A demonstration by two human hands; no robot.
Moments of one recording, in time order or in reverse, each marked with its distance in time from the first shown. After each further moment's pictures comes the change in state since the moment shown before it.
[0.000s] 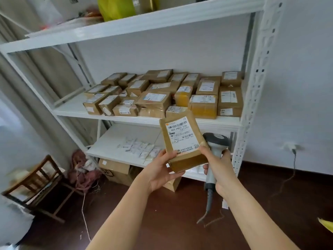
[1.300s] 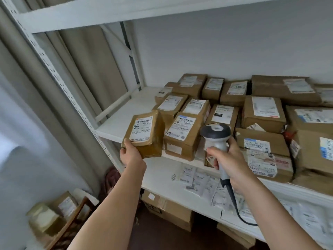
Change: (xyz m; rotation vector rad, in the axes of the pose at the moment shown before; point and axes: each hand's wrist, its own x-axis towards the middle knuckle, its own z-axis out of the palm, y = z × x) left_hand 0.243 0.433 -0.598 -0.343 1.088 0.318; right_hand 0.281 0.058 0.651 -0.284 -0.195 -0.067
